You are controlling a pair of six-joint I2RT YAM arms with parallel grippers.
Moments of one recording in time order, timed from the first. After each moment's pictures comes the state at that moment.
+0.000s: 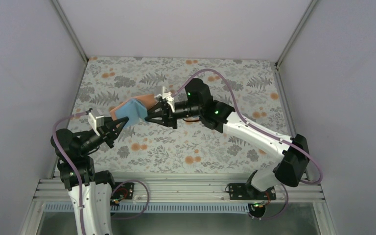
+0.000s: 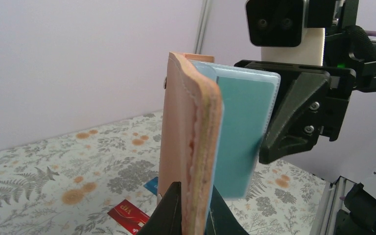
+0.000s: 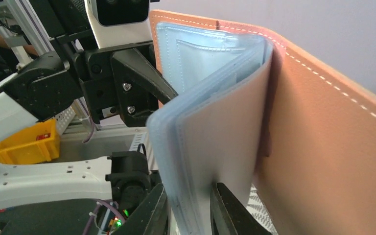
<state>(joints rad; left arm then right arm) 0.31 0.34 0.60 -0.20 1.19 -0.27 0.92 1.48 1.31 -0.09 -0.74 -0.01</state>
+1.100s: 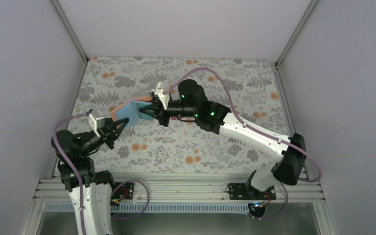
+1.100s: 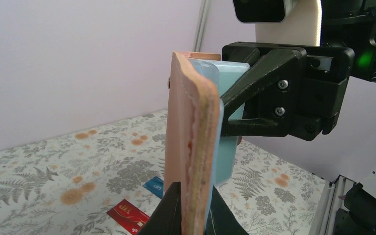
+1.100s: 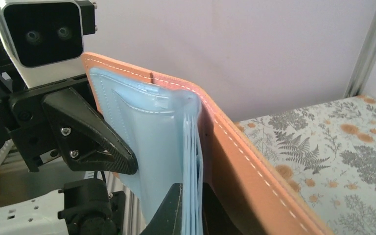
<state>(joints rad) 0.31 0.32 0.60 -0.21 1.19 -0.27 1.00 1.51 1.39 -0.11 -0.46 0.04</state>
